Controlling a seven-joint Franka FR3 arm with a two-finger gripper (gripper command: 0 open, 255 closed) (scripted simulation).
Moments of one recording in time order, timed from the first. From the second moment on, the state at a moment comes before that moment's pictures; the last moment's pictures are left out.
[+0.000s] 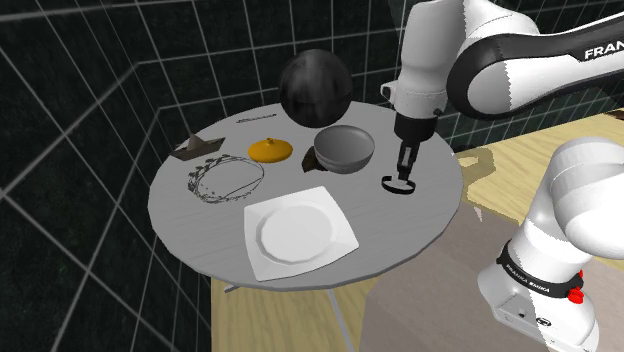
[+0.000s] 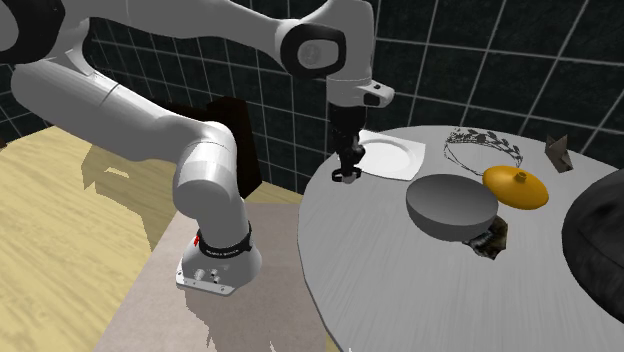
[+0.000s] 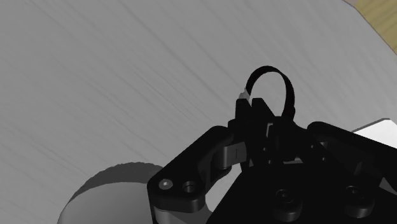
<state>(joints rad) 0.23 -0.84 0.12 -2.80 -0.02 1.98 -0.03</state>
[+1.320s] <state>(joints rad) 0.21 -0.79 0.09 -2.53 -0.04 1.76 -0.07</state>
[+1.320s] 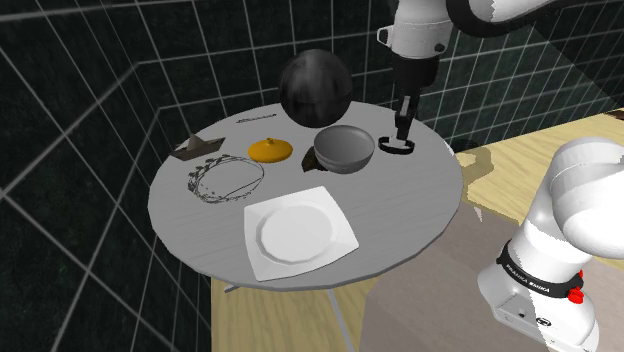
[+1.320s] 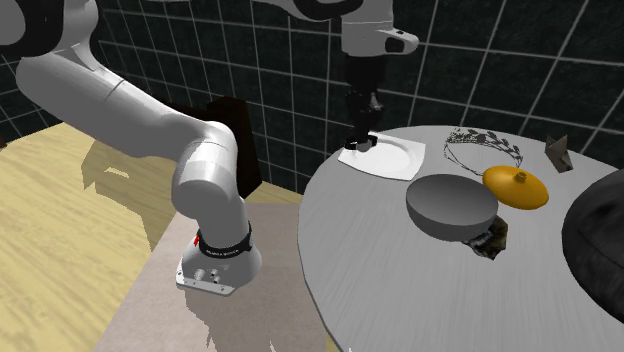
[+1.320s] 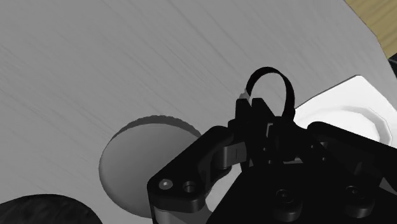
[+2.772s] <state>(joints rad) 0.11 -0.15 -0.06 -2.01 -0.11 1.90 -0.26</state>
